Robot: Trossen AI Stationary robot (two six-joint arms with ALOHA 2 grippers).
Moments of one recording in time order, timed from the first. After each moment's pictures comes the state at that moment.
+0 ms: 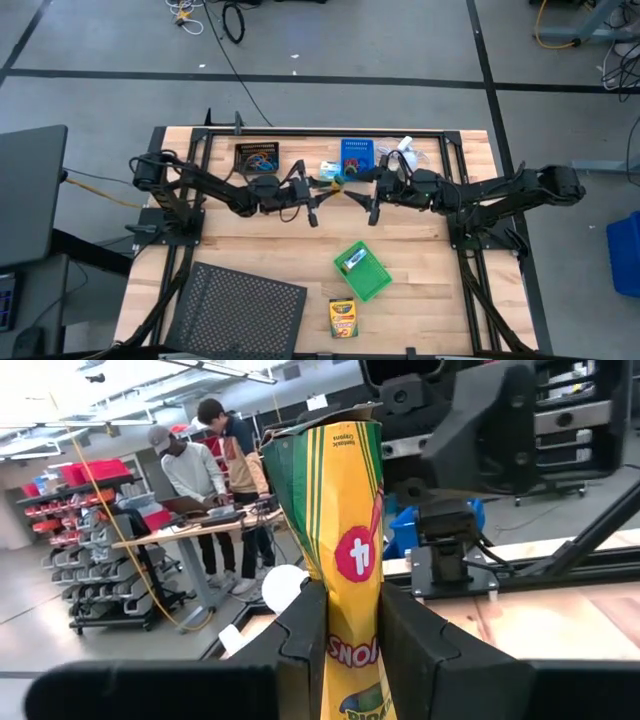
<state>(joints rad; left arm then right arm) 0.02 1.71 0.73 1.10 -0.23 0.28 -0.04 1.22 0.56 0.67 0.16 -0.04</state>
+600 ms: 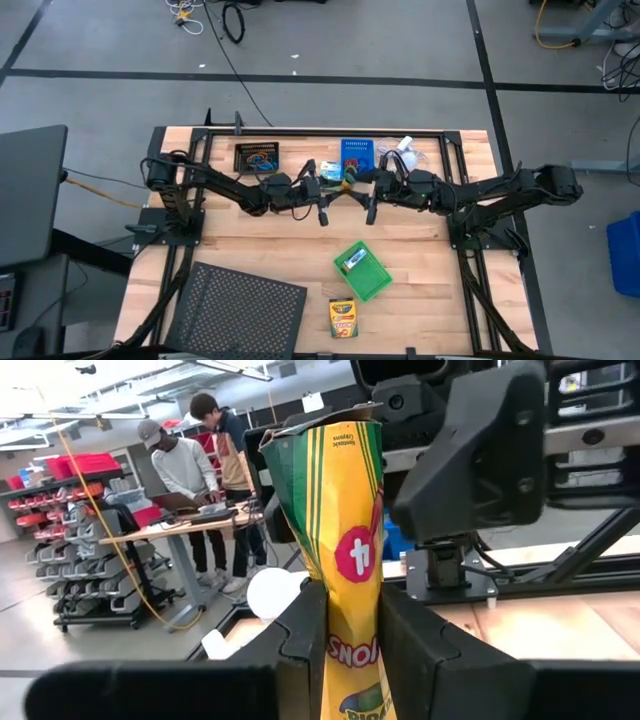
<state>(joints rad) 0.03 1.80 0.83 1.09 -0.21 0.26 -0.04 1.25 0.56 0.66 0.19 -0.03</state>
